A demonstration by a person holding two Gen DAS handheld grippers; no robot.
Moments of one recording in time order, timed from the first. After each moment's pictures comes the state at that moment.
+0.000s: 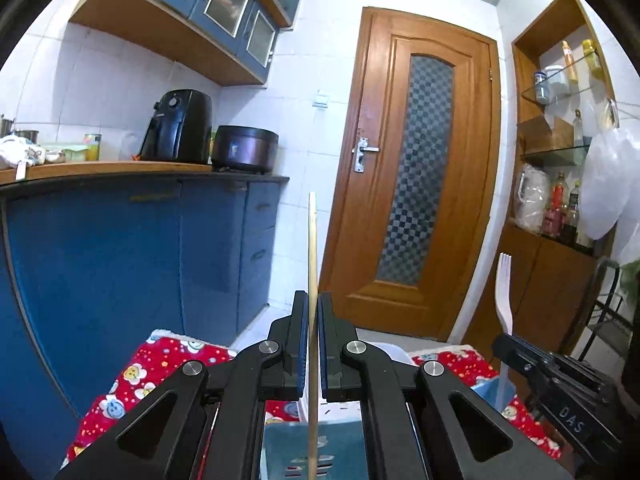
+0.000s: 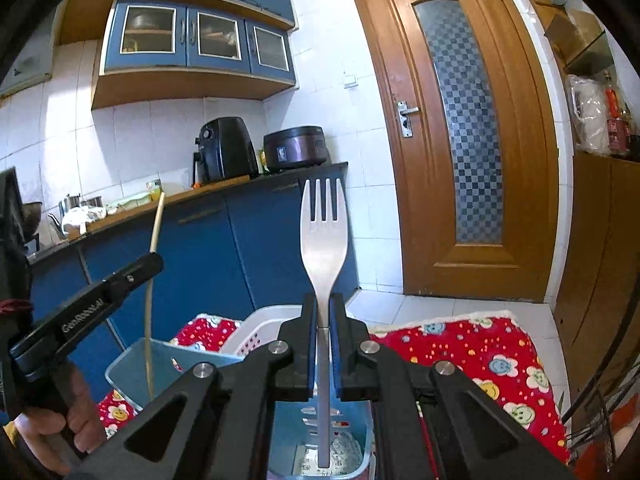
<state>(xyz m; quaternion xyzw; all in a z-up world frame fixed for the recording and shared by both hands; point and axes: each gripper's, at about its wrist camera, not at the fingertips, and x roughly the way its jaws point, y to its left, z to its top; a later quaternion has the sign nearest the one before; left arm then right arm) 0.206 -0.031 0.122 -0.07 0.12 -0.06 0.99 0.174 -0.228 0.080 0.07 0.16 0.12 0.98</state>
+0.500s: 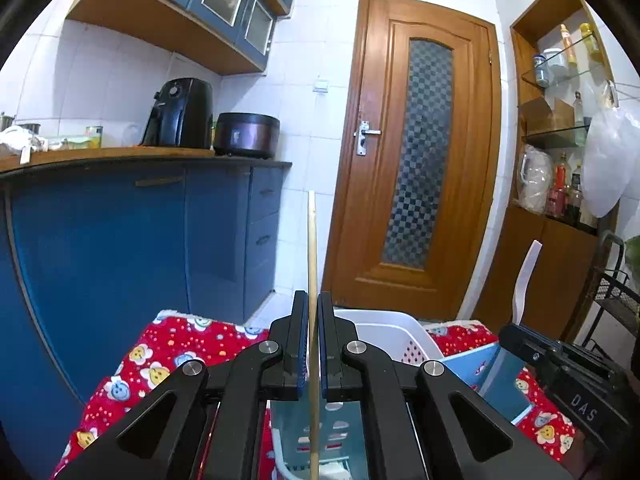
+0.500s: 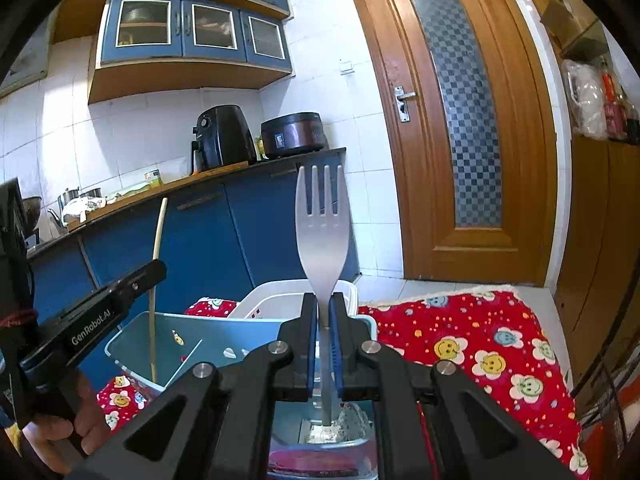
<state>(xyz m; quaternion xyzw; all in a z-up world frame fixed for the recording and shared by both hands) 0.201 -0.031 0.100 -0.06 0.14 -0.06 0.99 0.164 -0.229 0.063 0.08 0.18 0.13 0.97</state>
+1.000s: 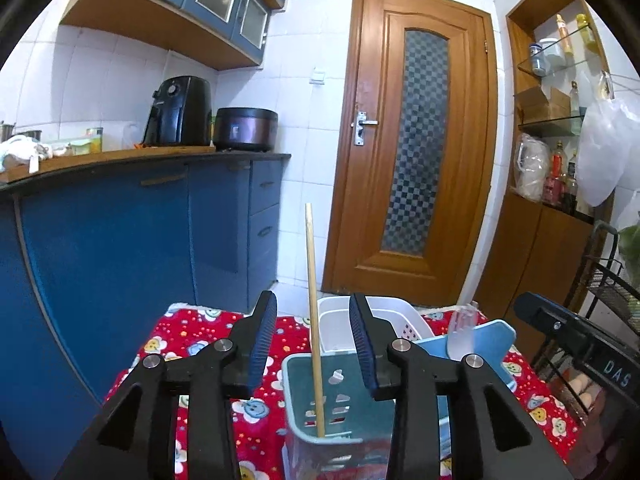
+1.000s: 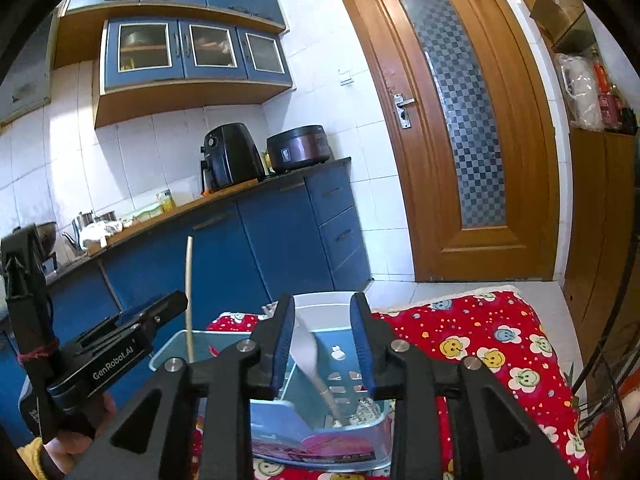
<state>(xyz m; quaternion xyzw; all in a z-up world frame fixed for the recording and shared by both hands) 0.175 -0.026 0.113 -0.05 0.16 -0.07 0.98 0.135 -0.238 0.089 0.12 0.16 0.14 0.97</state>
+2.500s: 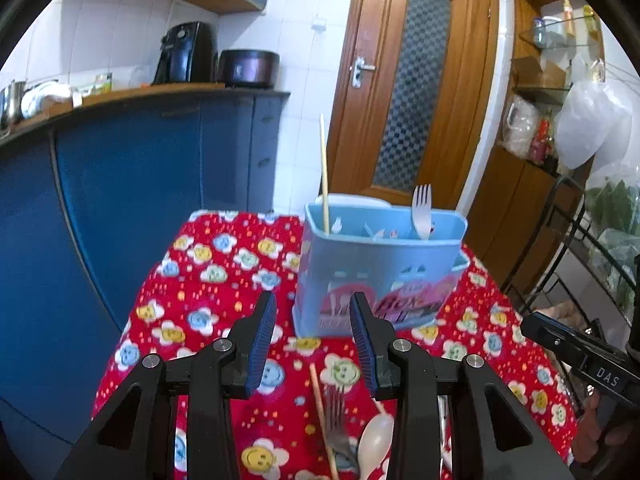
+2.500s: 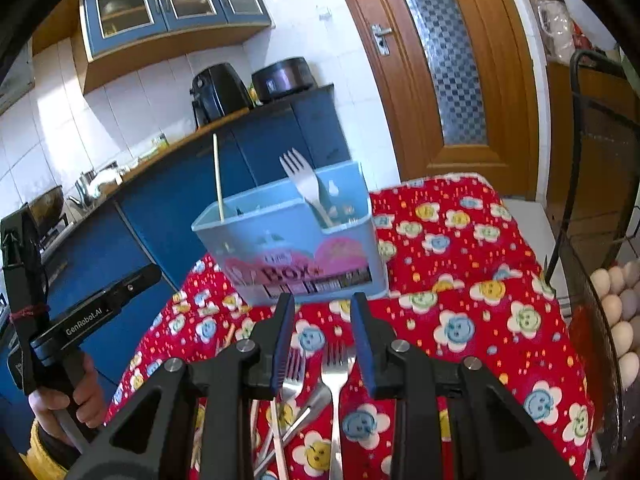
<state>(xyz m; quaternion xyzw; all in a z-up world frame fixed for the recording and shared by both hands) 0.075 0.004 0.097 -0.06 0.29 -0.08 0.95 0.028 -0.245 0.056 0.13 0.31 0.13 0.93</state>
